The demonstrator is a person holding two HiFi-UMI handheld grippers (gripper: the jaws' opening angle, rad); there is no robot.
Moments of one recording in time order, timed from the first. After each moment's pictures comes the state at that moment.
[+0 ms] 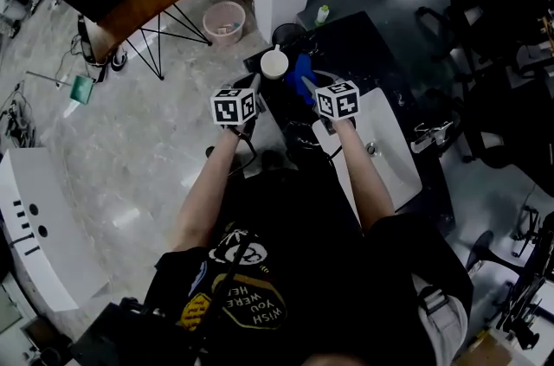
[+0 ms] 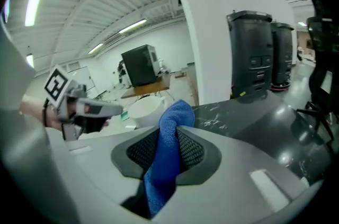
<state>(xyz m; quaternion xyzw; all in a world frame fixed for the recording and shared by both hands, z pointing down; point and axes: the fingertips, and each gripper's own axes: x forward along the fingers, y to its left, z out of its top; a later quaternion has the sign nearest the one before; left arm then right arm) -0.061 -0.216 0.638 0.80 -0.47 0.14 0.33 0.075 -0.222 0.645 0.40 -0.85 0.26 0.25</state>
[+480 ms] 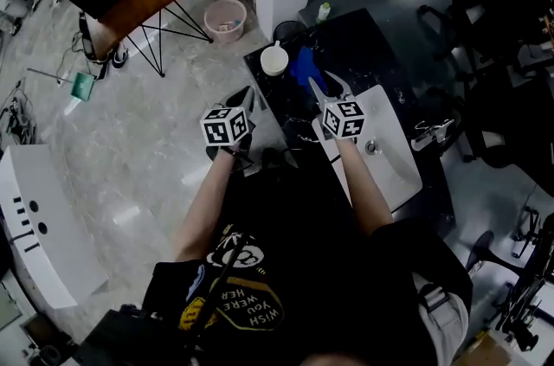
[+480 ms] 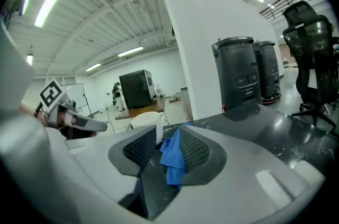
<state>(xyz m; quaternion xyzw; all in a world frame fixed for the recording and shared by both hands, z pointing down) -0.081 -0.166 0.633 0.79 -0.49 0.10 0.35 0.096 -0.207 0.619 0.47 -0.86 0.19 0.12</state>
